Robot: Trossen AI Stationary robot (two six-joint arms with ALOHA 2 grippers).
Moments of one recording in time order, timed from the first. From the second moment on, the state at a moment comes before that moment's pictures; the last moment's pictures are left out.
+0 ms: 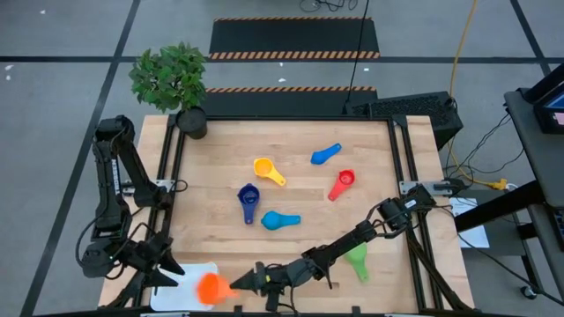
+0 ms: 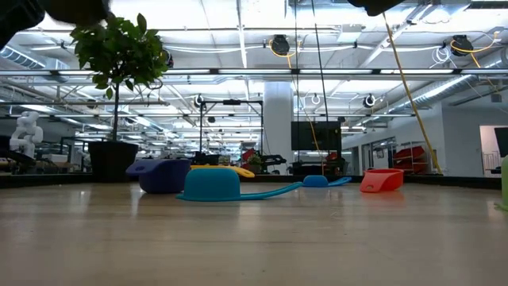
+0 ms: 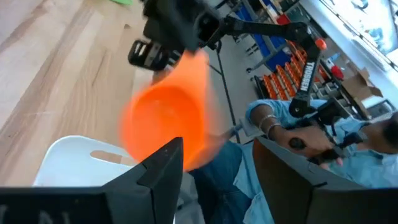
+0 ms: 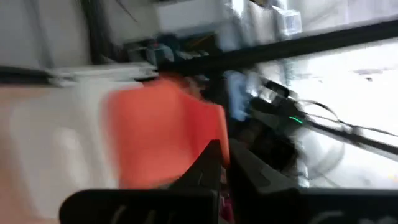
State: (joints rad) left arm -1.44 1.02 0.62 -0.06 -0.89 -1.22; right arm 0.52 2.35 1.59 0.89 0.28 -1.37
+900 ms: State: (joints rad) left arm -1.36 0.88 0.63 0.17 -1.02 -0.47; right arm 0.47 2.44 1.82 0.78 0.24 -0.97
